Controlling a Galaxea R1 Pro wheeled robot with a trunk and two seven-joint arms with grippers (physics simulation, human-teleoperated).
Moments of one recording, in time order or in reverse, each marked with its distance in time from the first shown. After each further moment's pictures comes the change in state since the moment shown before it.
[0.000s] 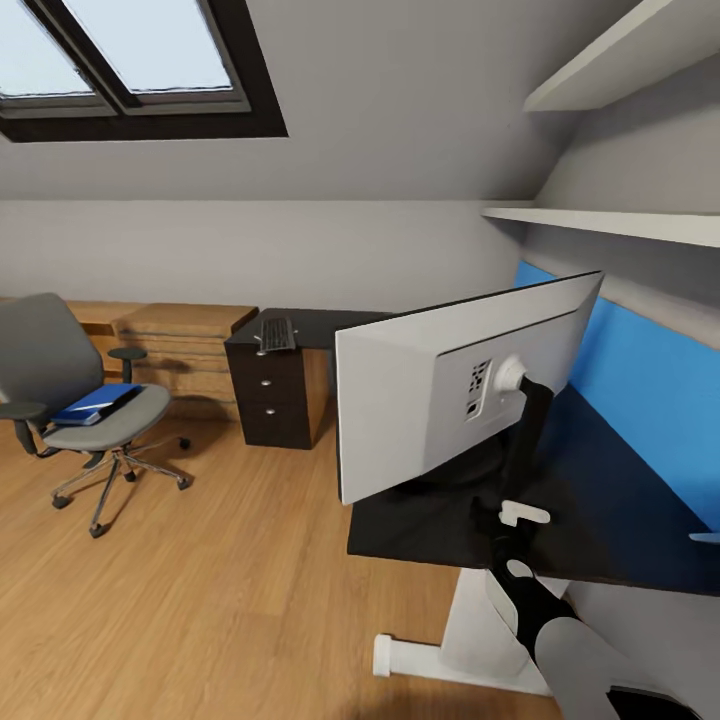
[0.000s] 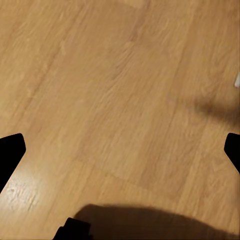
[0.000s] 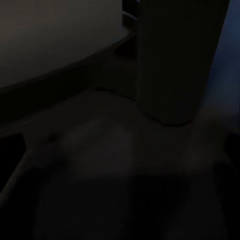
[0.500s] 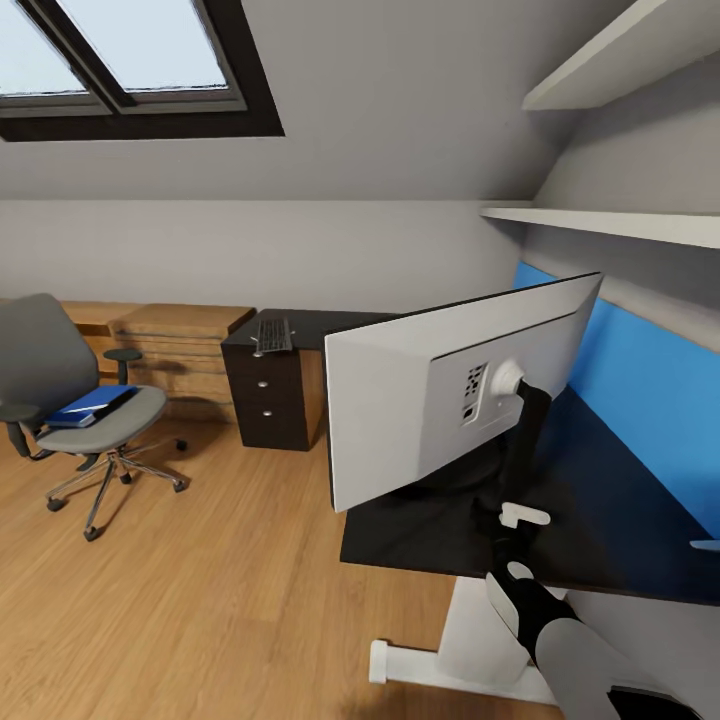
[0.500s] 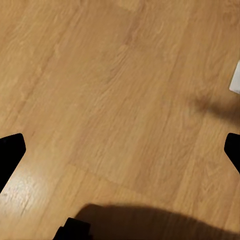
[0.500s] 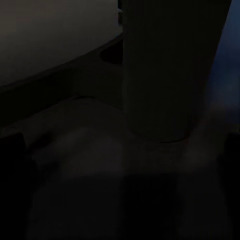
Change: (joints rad) left arm 0.000 0.000 0.000 0.000 0.000 0.000 0.000; right arm 0.000 -0.002 0.002 0.013 0.003 -0.002 0.000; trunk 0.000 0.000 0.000
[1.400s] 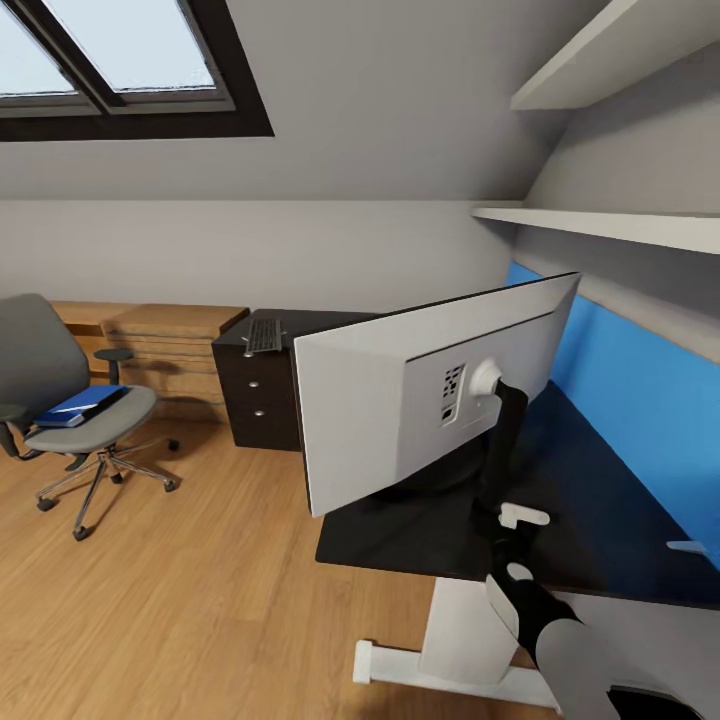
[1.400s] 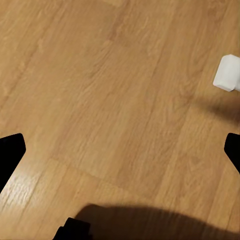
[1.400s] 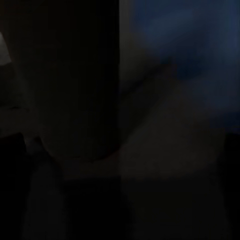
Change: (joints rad) left arm 0.000 0.000 0.000 0.000 0.000 0.000 0.000; right arm -0.001 -0.002 0.006 0.011 0.014 -0.009 0.000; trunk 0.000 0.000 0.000
